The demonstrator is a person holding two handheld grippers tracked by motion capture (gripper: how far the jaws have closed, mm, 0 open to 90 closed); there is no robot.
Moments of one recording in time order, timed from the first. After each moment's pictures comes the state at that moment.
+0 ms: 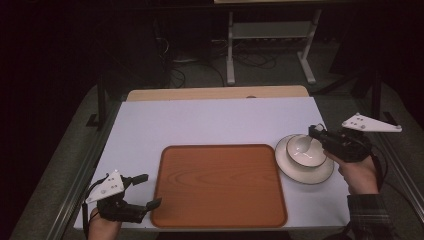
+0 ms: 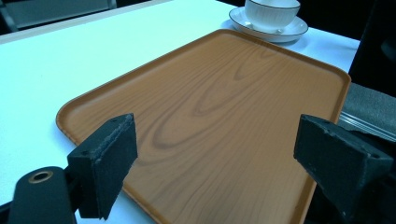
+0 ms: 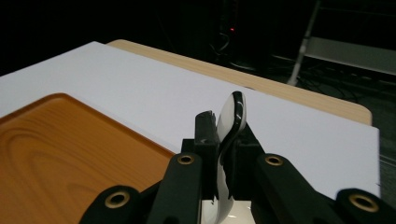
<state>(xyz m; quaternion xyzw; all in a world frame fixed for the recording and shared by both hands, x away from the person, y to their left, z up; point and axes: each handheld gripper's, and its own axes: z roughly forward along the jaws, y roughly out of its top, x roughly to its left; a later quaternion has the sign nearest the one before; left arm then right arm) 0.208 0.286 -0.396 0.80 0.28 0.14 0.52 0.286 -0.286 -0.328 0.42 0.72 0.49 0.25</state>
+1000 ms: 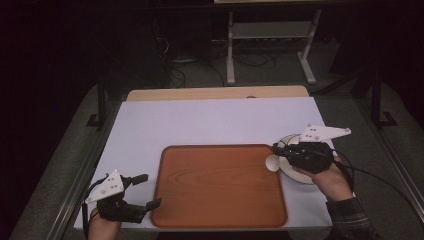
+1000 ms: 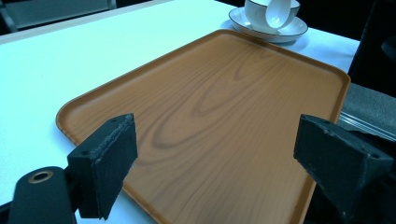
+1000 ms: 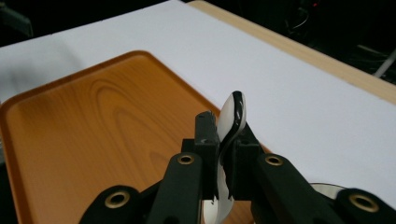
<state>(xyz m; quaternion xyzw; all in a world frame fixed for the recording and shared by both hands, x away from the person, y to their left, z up) 0.208 0.287 -0.396 0.80 0.28 0.14 0.52 0.279 -0.210 -0.337 0.31 0.81 0.47 0.17</state>
